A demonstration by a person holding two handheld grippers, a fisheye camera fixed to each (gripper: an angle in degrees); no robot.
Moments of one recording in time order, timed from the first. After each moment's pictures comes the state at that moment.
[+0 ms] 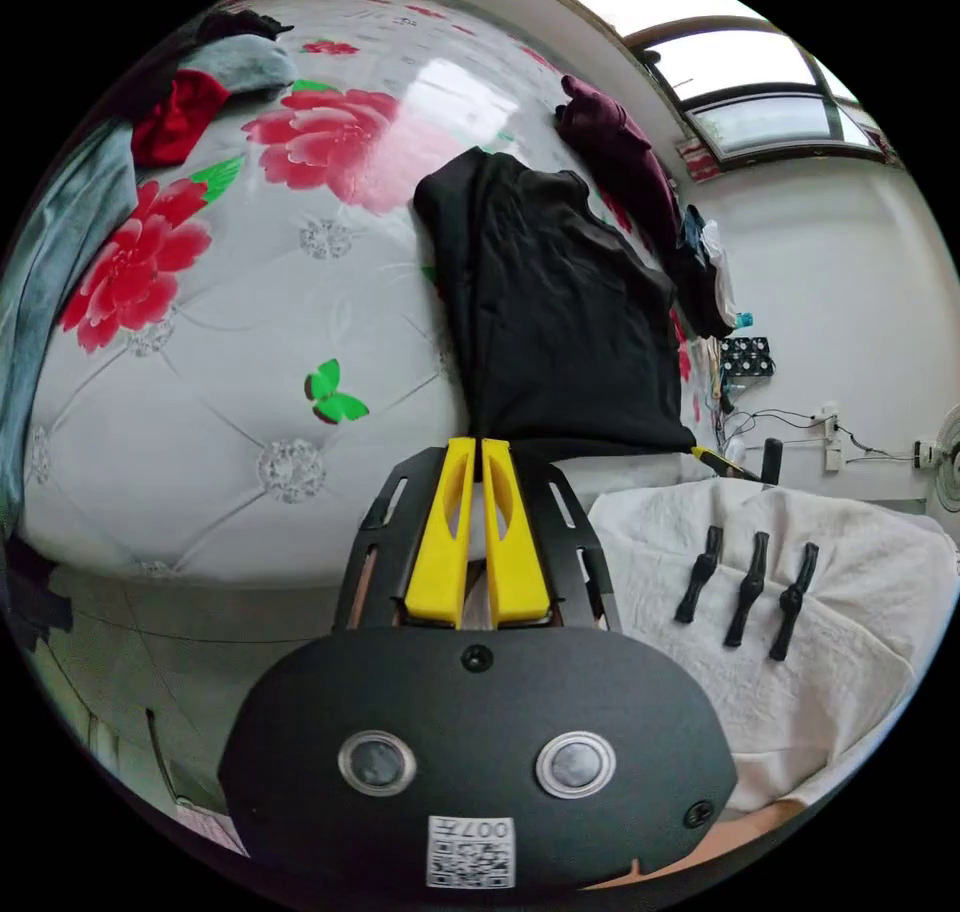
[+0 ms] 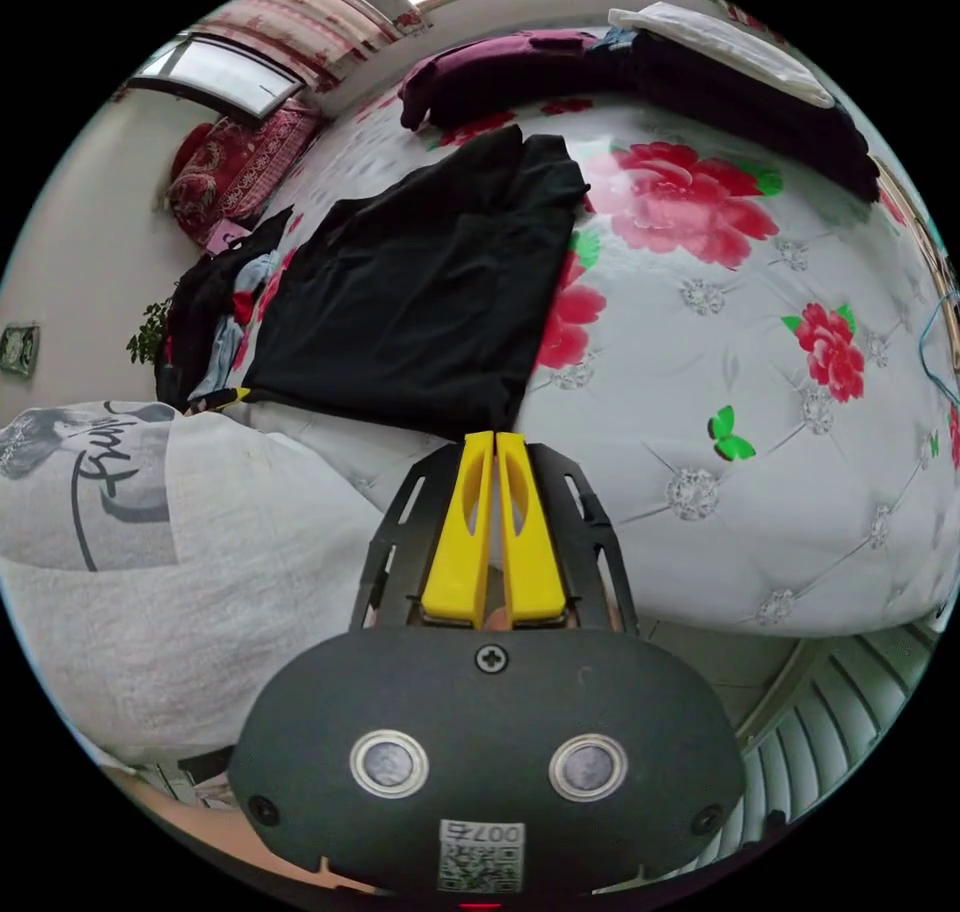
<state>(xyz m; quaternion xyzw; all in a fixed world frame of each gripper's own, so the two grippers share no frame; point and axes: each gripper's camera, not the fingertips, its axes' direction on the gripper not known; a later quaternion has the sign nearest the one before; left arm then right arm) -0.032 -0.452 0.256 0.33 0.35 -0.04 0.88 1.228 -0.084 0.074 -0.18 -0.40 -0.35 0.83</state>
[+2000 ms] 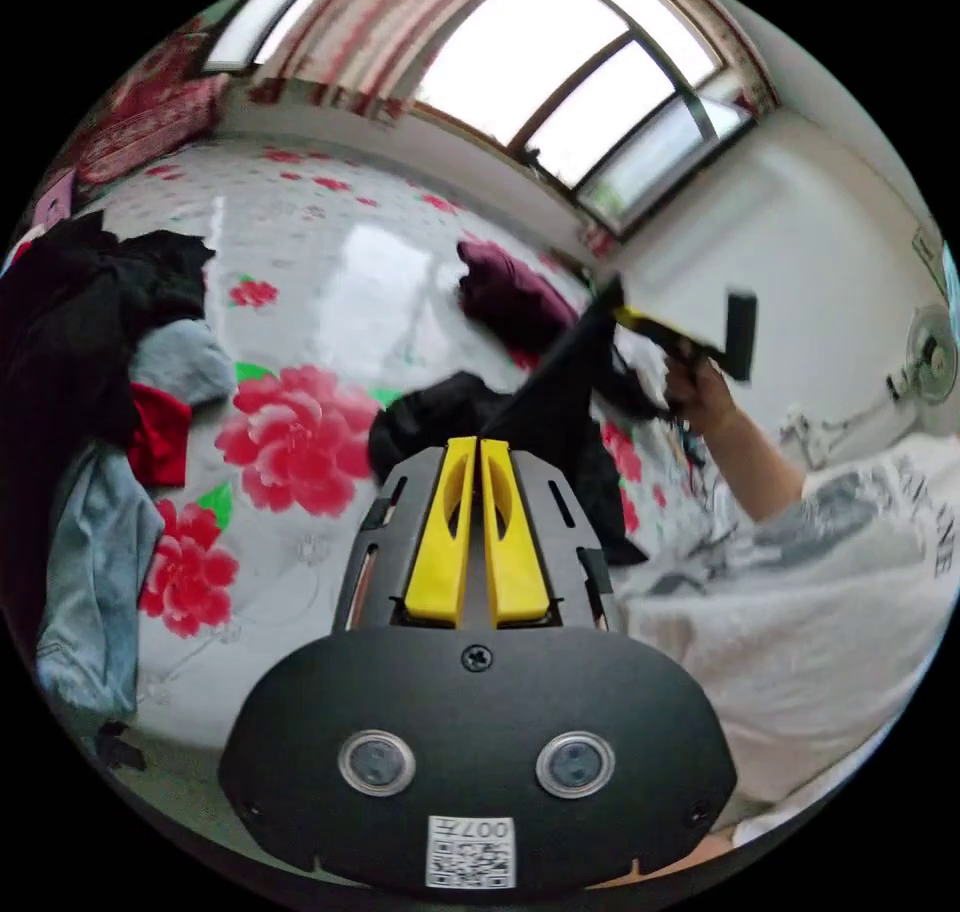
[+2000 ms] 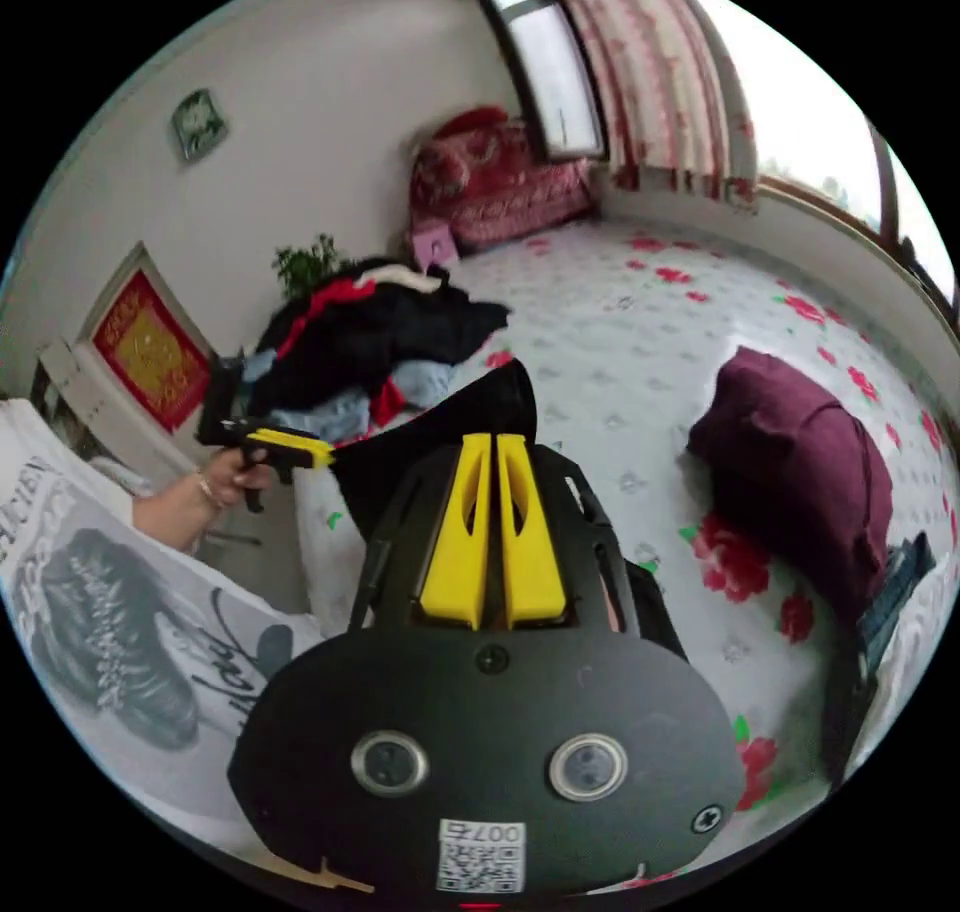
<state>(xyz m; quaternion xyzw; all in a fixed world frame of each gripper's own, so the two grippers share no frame) 0.059 -0.473 0.196 0.55 0.30 0.00 0.78 0.856 -0.067 -0.188 0.07 -0.52 -0.55 0.65</state>
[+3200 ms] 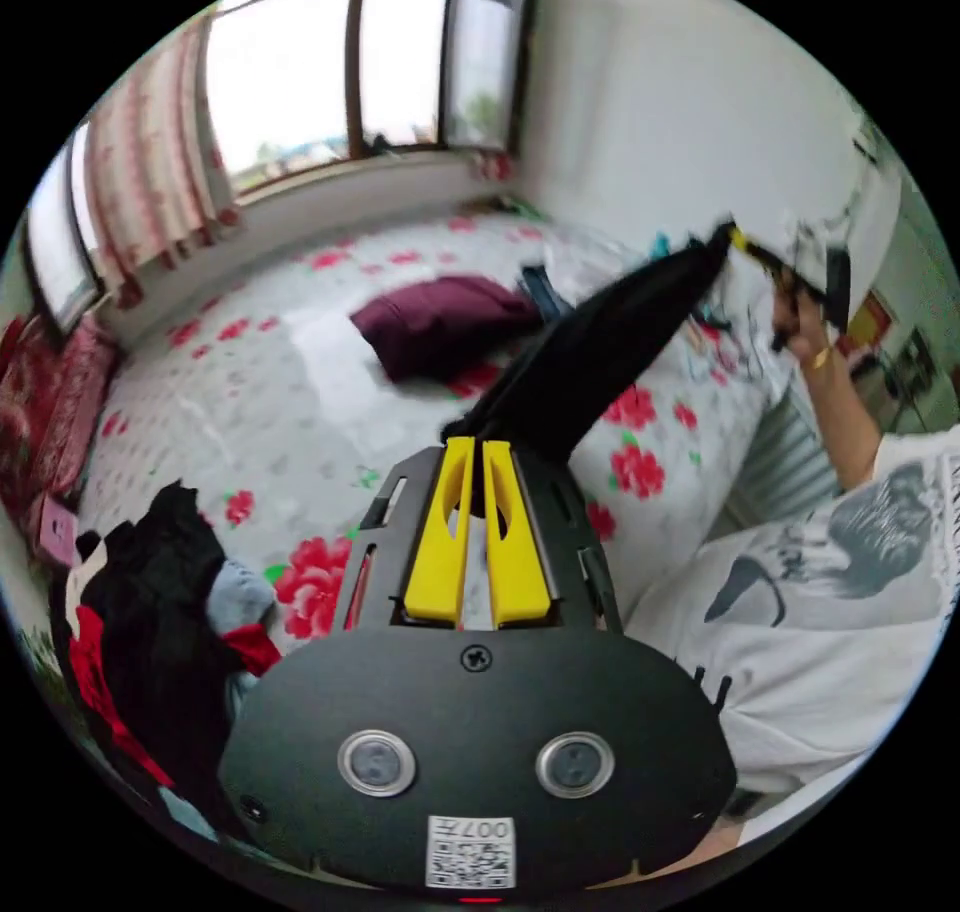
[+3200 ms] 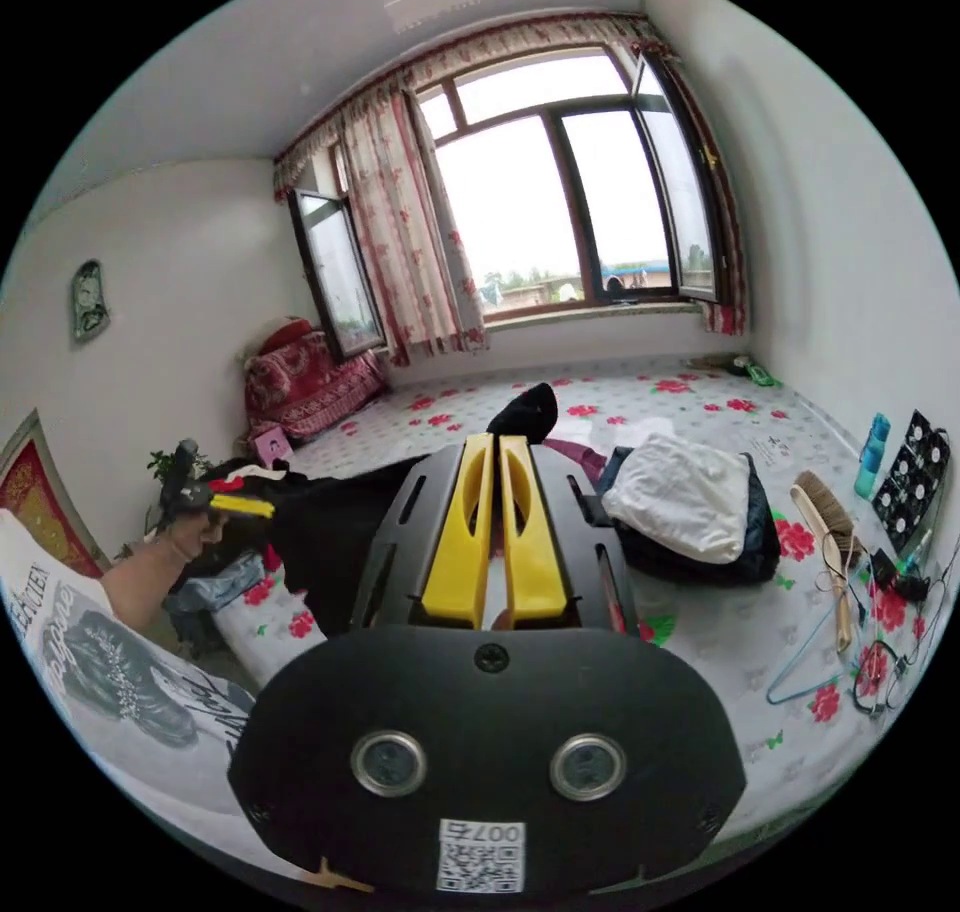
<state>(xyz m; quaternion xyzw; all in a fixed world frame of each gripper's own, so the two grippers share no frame) 0.297 -0.483 0.073 0.56 0.06 0.15 0.81 1.333 -0.305 -0.323 0.27 -0.48 -0.25 0.79</state>
